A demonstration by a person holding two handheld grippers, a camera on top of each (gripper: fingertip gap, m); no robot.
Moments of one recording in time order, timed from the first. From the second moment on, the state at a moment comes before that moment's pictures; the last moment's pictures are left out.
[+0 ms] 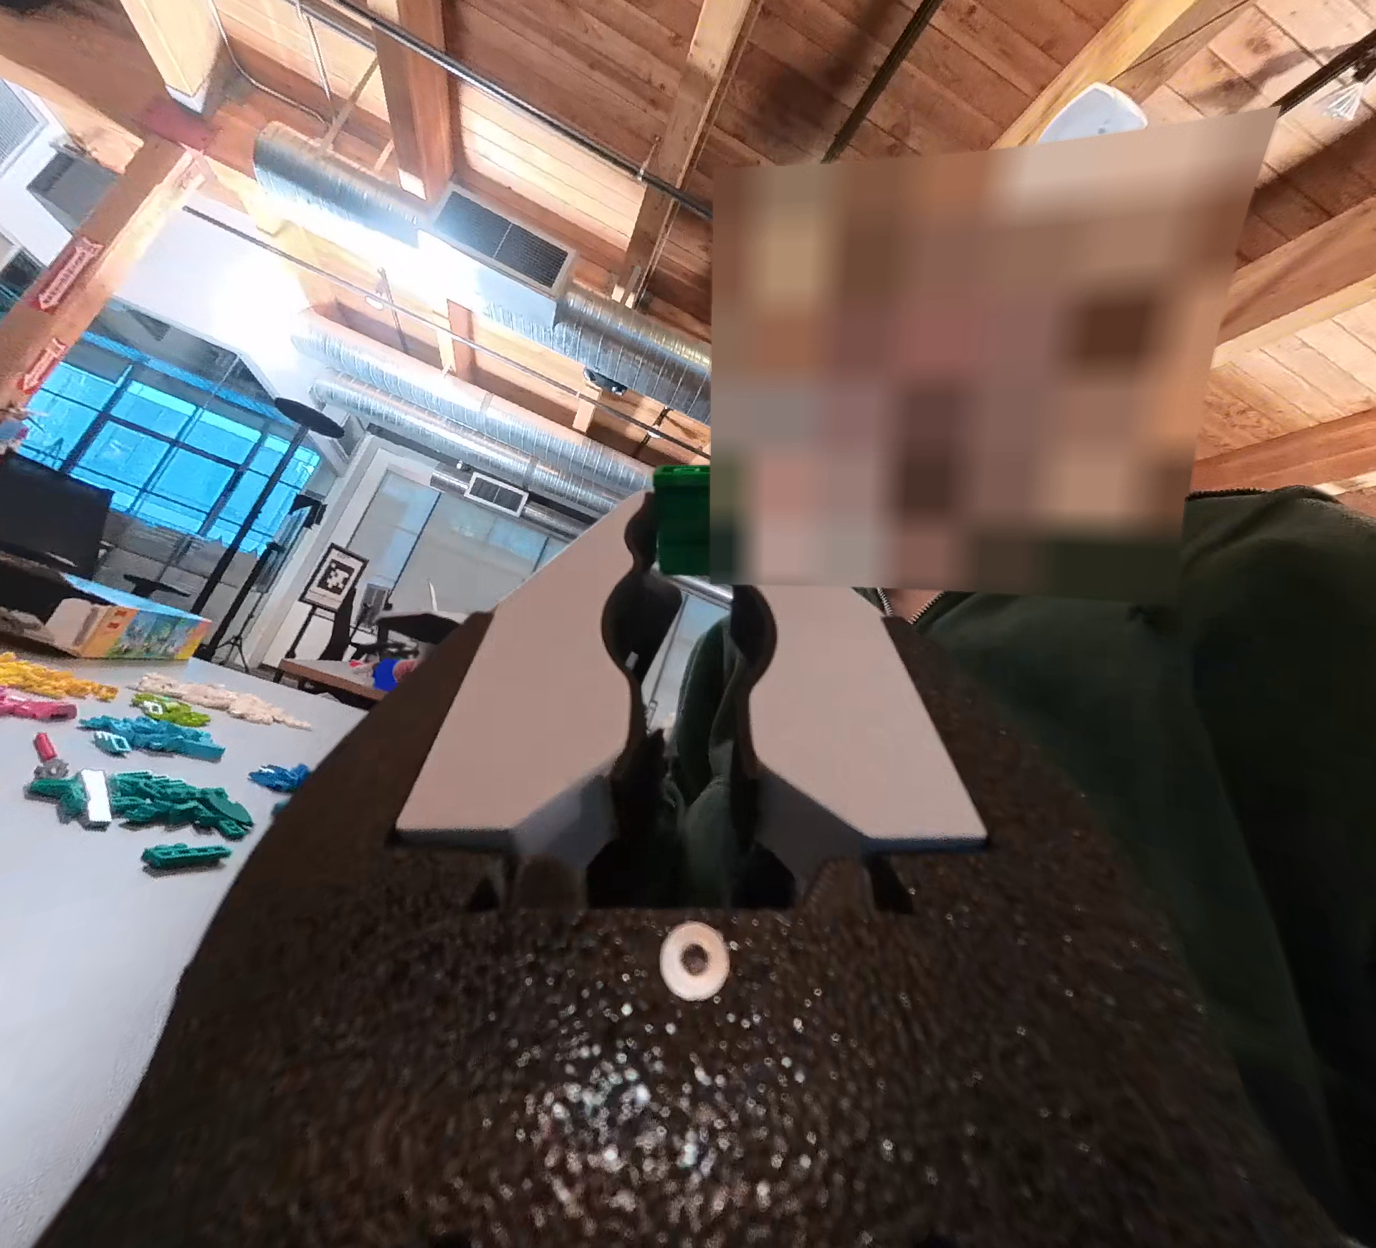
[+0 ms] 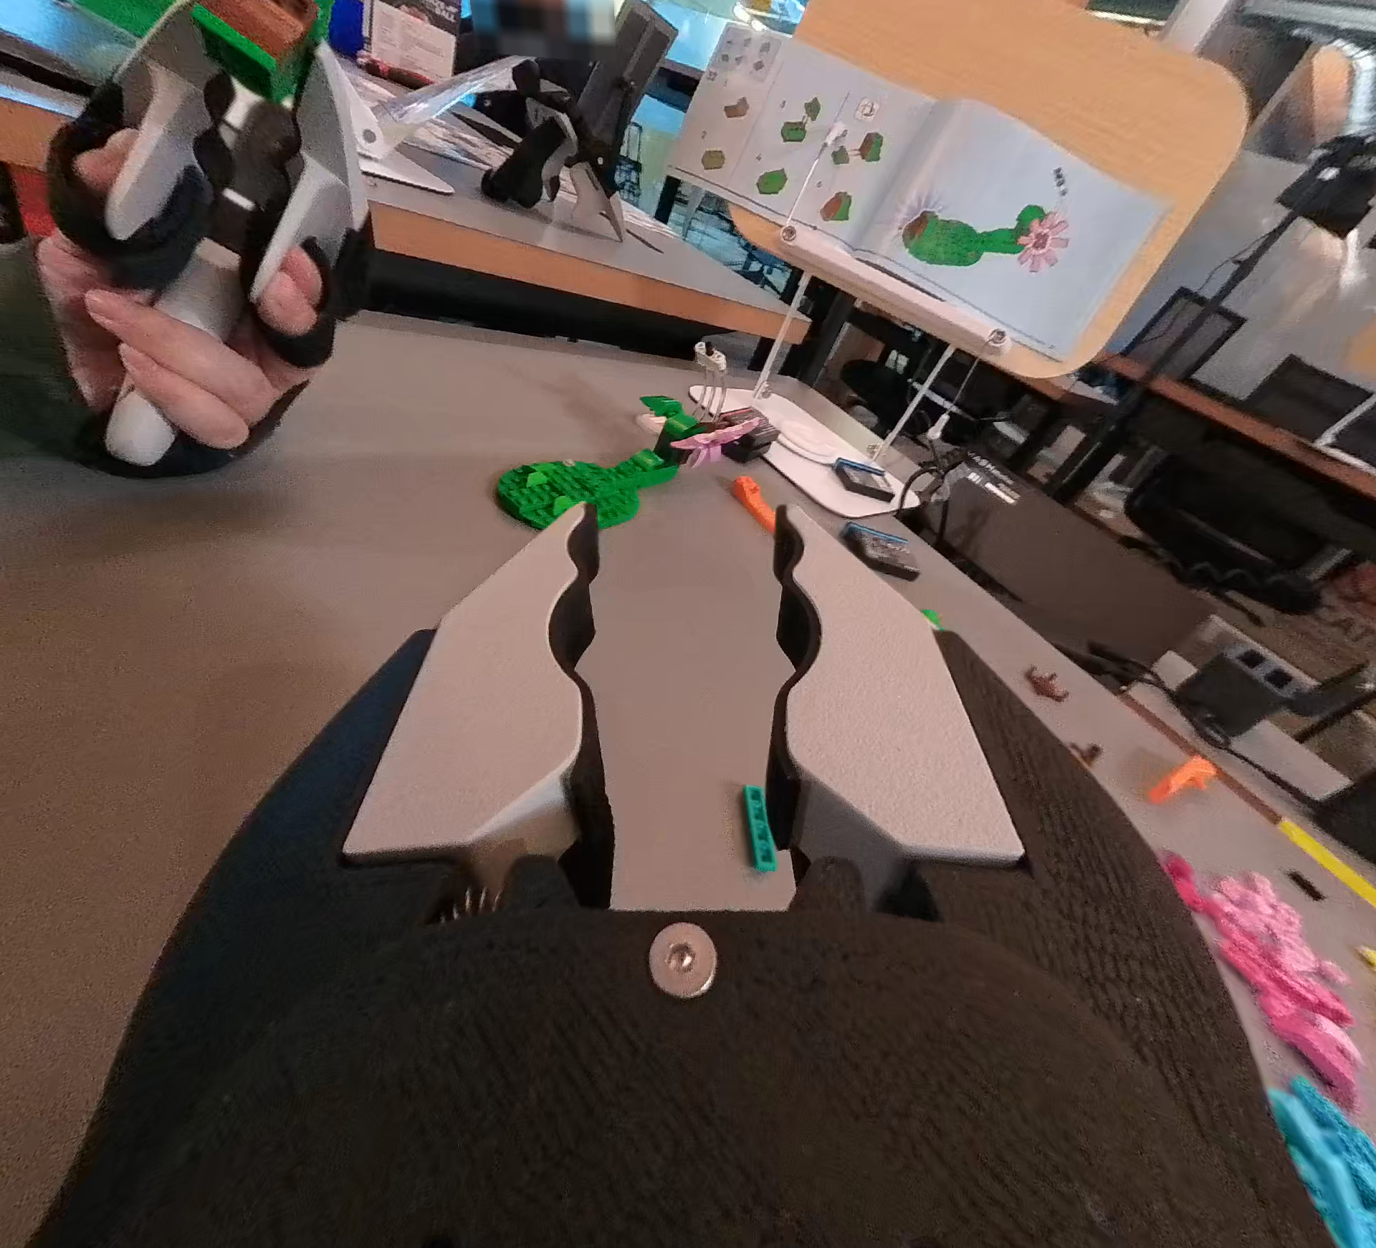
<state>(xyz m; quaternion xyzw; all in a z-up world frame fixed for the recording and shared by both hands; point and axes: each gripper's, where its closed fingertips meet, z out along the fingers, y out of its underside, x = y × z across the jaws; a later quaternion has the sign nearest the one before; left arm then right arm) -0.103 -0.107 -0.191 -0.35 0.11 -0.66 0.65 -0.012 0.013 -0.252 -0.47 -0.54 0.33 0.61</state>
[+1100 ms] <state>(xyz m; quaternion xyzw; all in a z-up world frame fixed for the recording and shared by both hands) -0.115 -0.041 -0.229 -0.64 0.10 -0.20 0.74 -0.011 0.000 -0.243 -0.48 -0.51 0.46 0.55</state>
